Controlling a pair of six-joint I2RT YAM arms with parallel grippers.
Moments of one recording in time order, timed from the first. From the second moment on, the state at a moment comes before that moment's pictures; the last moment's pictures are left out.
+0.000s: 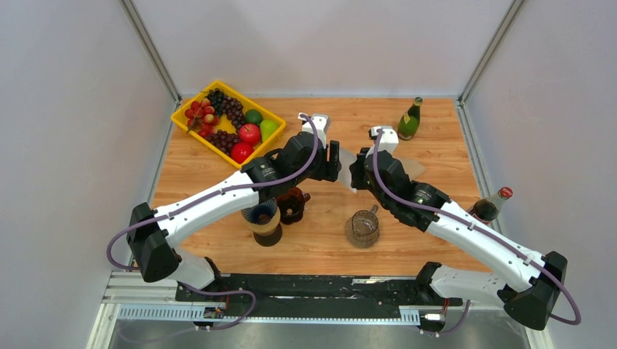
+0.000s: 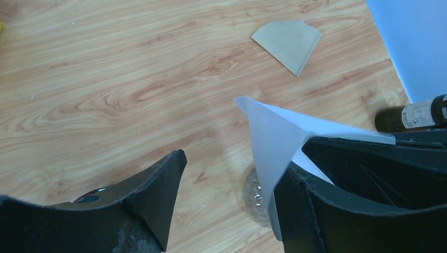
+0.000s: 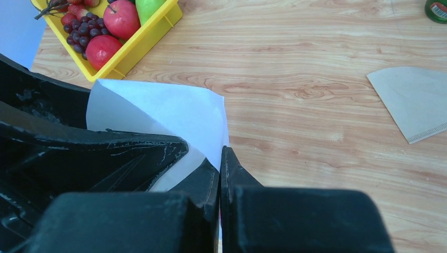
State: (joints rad) left arm -0.95 1.46 1.32 -0.38 -0.29 -0.50; right arm 0.87 1.07 1.03 -0.42 0.49 0.55
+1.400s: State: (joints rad) left arm -0.96 1.47 1.35 -0.50 -0.41 -0.53; right arm 0.85 1.08 1.03 -0.45 0.47 0.53
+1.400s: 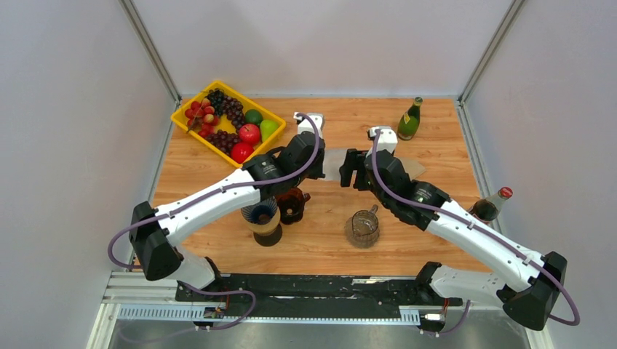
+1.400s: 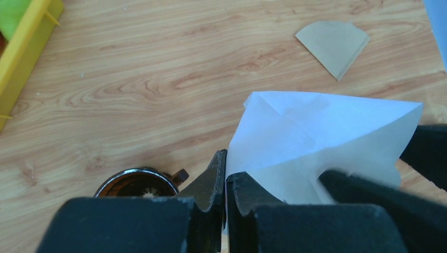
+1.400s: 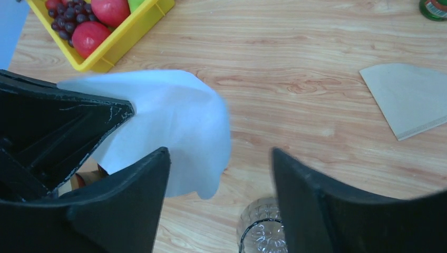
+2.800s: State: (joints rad) left arm -0.75 0.93 1.37 -1.29 -0.23 -0.68; right arm 0.61 1.00 0.84 -0.43 0.47 0.50
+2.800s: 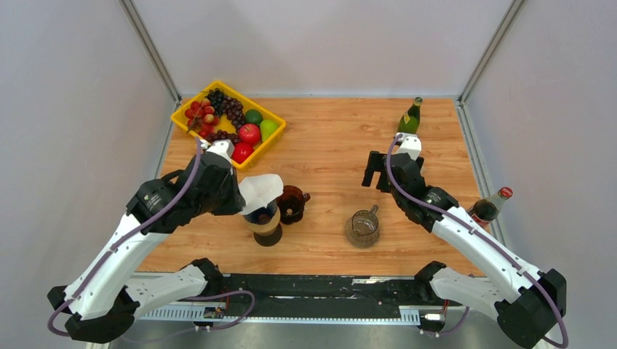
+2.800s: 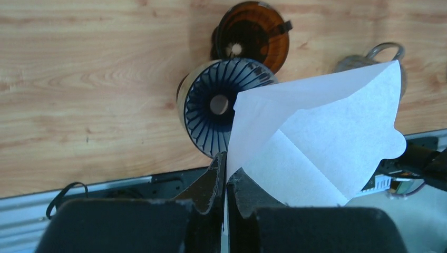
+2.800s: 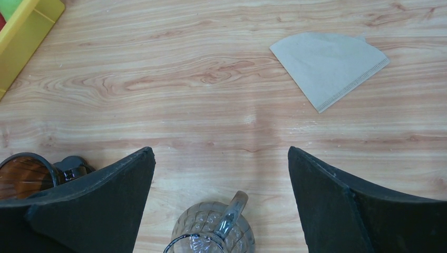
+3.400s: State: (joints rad) left arm -0.75 0.98 1.25 -1.32 -0.20 -0.73; right arm 0.61 1.00 0.84 -0.41 0.42 0.48
